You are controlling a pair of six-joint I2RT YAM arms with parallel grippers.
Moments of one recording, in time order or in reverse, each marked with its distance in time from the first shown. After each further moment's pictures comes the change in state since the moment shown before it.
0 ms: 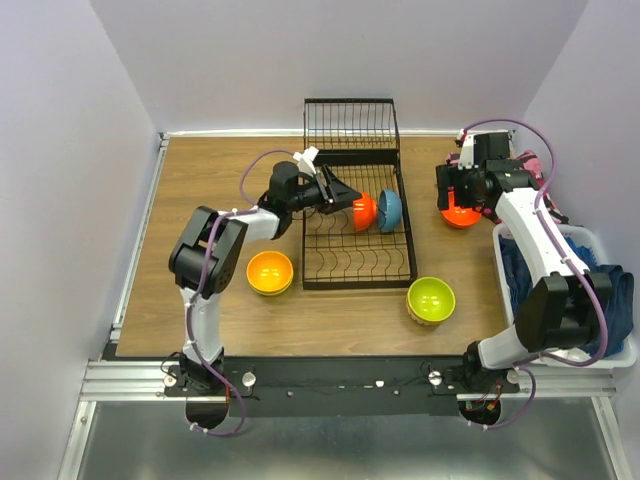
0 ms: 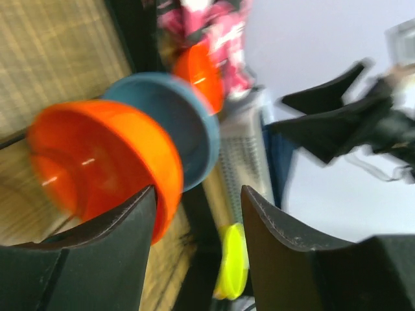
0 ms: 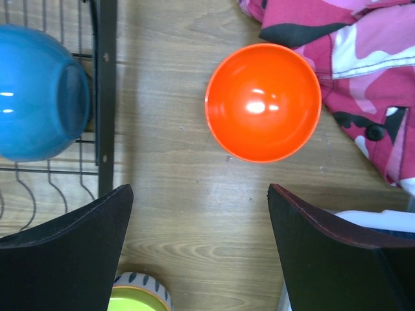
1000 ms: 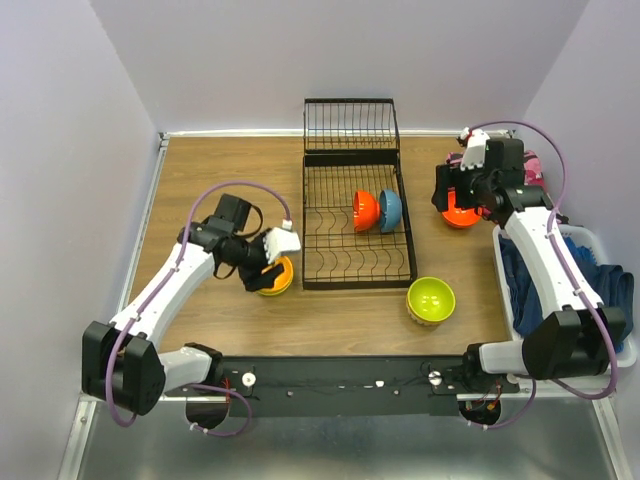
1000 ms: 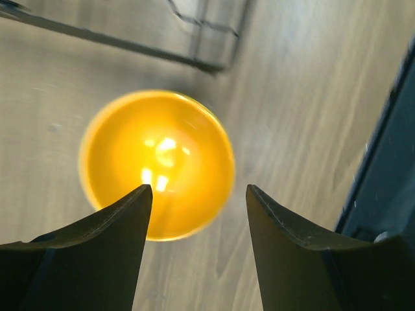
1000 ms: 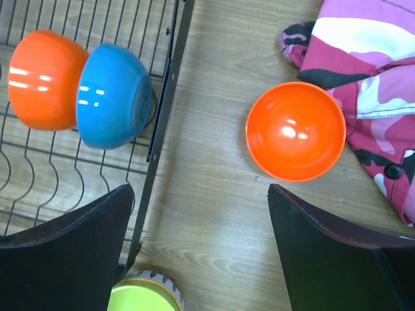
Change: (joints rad) left arm 0.114 -0.814 -0.201 -1.608 -0.124 1.970; right arm 0.000 -0.157 -0.081 0.089 -0.168 -0.029
